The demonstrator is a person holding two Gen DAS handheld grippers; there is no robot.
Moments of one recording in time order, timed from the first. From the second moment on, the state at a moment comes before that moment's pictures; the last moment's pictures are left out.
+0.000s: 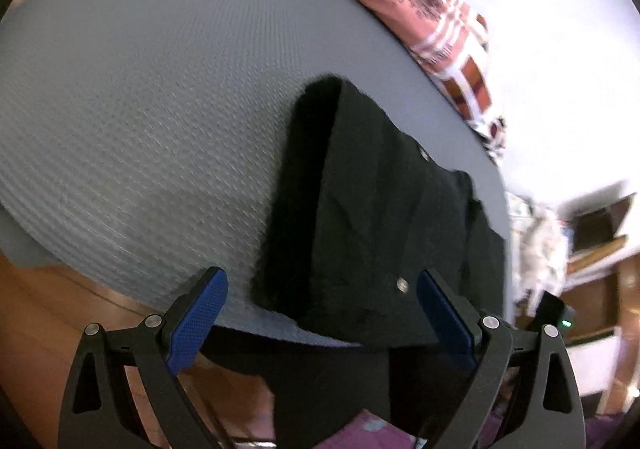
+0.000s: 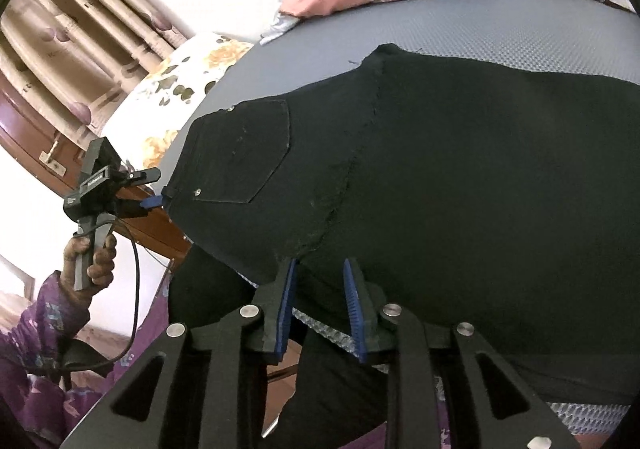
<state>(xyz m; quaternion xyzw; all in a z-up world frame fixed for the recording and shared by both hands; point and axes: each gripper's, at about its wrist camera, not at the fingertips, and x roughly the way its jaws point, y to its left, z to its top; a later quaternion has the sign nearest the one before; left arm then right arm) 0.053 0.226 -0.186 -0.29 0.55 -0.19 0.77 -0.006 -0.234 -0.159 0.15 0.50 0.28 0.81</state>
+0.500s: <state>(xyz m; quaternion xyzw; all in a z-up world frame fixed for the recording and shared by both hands) 0.037 0.233 -0.200 -0.42 0.49 -0.26 0.72 -0.001 -0.234 -0.167 0.17 0.50 0.29 0.80</state>
